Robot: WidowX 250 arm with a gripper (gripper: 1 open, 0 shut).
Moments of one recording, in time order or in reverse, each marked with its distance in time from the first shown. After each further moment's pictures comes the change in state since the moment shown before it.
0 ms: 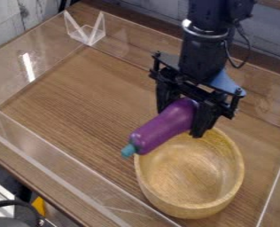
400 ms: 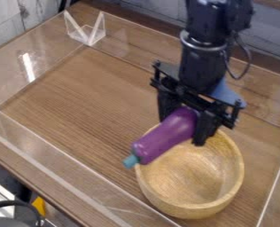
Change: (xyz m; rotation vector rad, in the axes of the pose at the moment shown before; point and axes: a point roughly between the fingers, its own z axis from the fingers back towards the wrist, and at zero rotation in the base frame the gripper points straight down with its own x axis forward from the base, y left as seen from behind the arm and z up) arm 0.000 -0.009 -0.013 0.004 -0.021 -0.004
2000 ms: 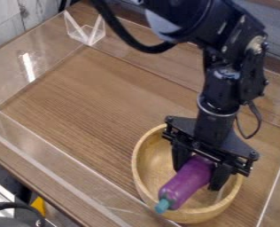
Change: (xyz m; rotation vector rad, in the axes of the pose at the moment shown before) arm 0.005 -0.022 -0.053 -0.017 -0.030 0.187
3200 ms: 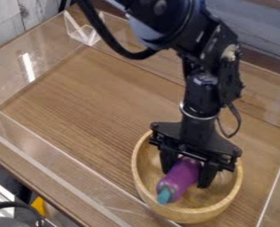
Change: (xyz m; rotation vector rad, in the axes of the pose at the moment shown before) arm 0.002 0.022 -0.011 -0.013 0.011 0.147
